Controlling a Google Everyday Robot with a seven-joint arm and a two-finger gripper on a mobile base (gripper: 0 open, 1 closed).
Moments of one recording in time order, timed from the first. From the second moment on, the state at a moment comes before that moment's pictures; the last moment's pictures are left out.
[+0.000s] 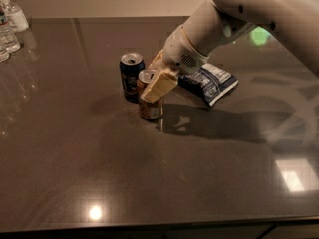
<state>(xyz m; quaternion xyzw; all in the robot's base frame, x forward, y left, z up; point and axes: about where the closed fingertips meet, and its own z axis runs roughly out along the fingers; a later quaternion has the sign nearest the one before) 0.540 0.018 0.906 -0.66 0.67 0.22 0.27</state>
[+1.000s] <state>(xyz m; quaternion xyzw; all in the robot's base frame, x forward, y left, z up) 0.538 0.023 0.906 -0.66 0.66 0.22 0.26</state>
